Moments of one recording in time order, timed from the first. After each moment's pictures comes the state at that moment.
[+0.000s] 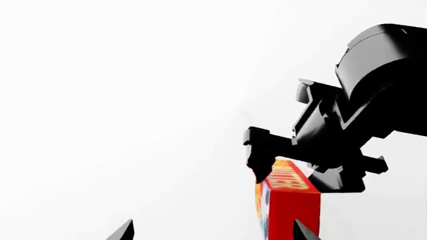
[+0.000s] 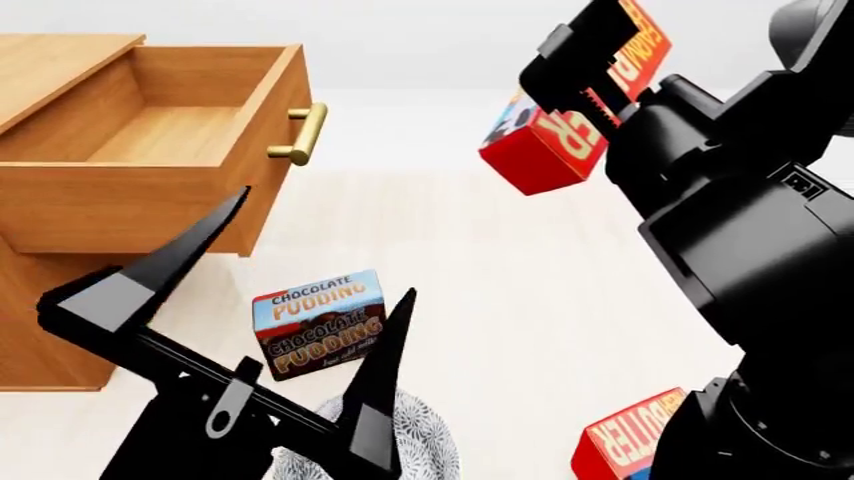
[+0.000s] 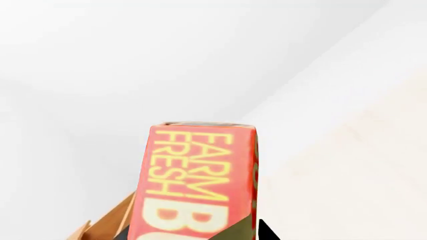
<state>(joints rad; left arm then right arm) -0.13 -0.45 0.26 0.77 0.09 0.12 0.07 1.04 0.14 0.05 -0.43 1.73 0.82 1.50</state>
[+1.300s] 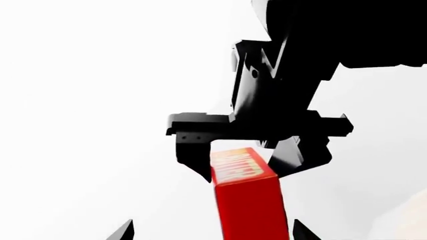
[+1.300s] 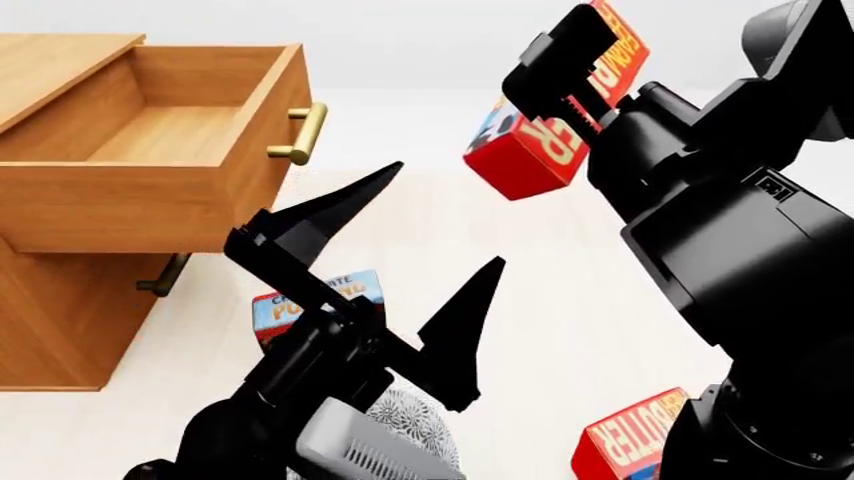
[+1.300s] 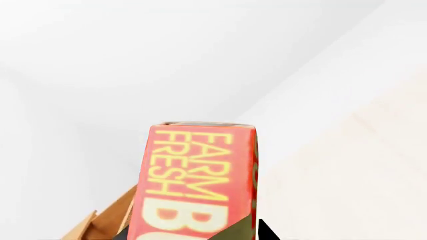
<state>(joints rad) -0.42 -0.36 0.48 0.45 0.35 0.17 0.08 1.02 0.17 -0.03 -0.43 1.73 0.73 1.46</state>
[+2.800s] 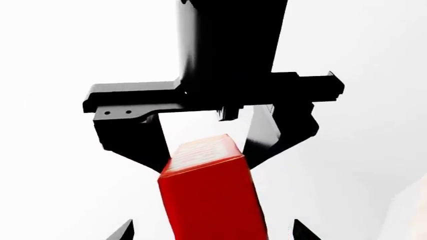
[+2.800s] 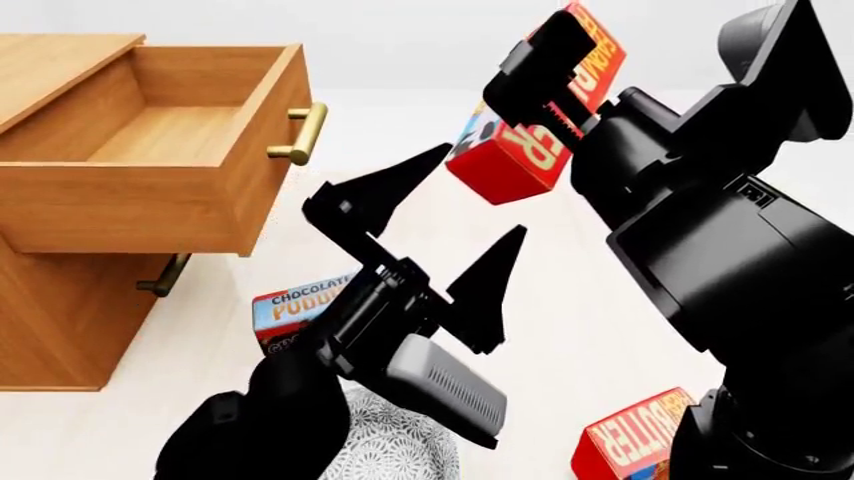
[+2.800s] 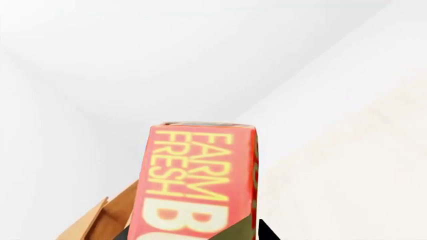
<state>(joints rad) -0.60 -0.27 0.60 0.10 0.48 0.27 -0.04 1.01 0.20 -0.10 -0.43 1.75 0.66 1.43</state>
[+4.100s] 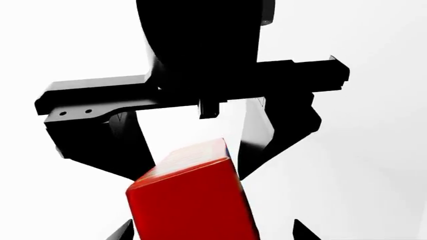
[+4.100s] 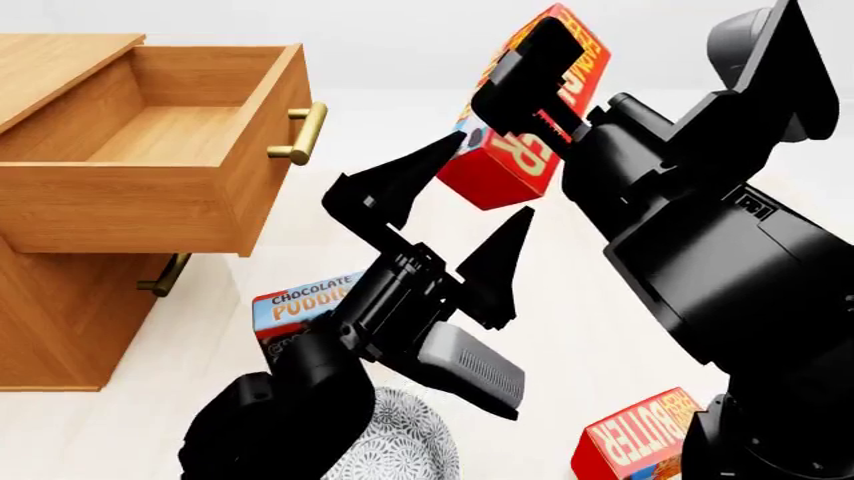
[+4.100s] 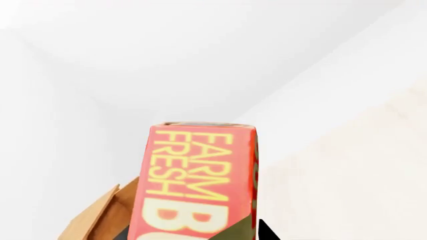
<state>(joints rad) -0.68 -0.23 0.65 -0.03 0.59 0.29 -0.17 1.01 0.23 -0.15 -0.45 1.79 0.62 1.39</state>
